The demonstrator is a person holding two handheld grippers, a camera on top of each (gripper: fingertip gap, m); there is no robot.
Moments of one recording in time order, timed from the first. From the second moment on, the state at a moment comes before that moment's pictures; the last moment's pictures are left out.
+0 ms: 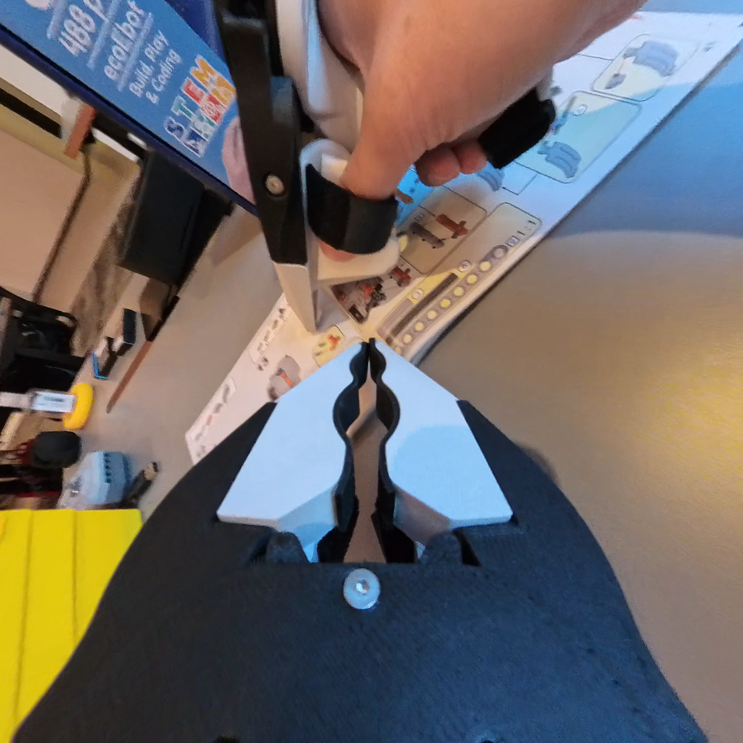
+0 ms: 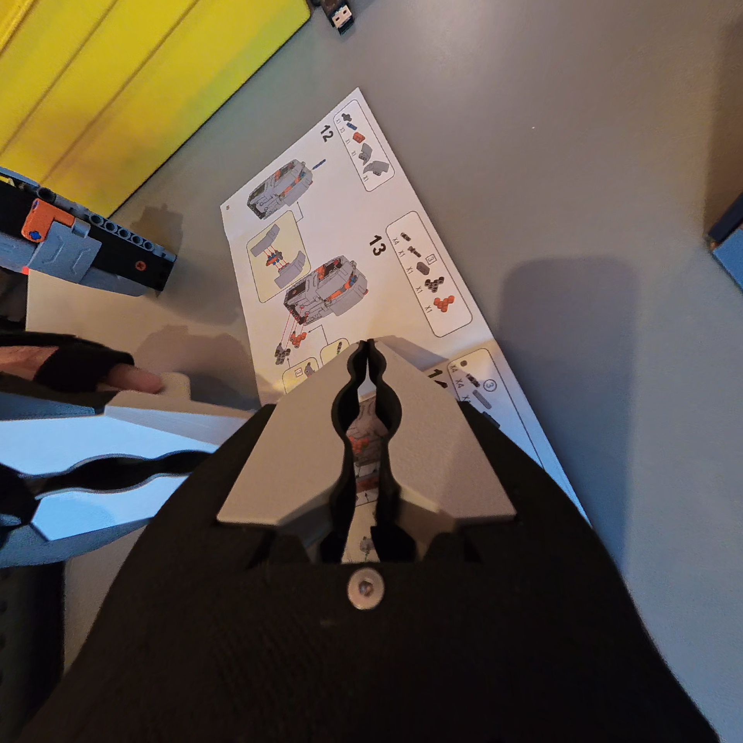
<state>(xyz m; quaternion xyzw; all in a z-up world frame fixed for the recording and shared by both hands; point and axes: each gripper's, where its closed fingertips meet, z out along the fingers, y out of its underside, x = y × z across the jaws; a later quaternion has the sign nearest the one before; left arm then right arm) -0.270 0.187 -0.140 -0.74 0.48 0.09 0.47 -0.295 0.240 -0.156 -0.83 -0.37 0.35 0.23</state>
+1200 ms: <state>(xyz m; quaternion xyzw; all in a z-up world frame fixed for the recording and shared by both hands) -0.273 0.200 -0.158 -0.75 0.47 0.08 0.45 -0.283 0.256 -0.158 -0.87 -0.35 0.25 0.23</state>
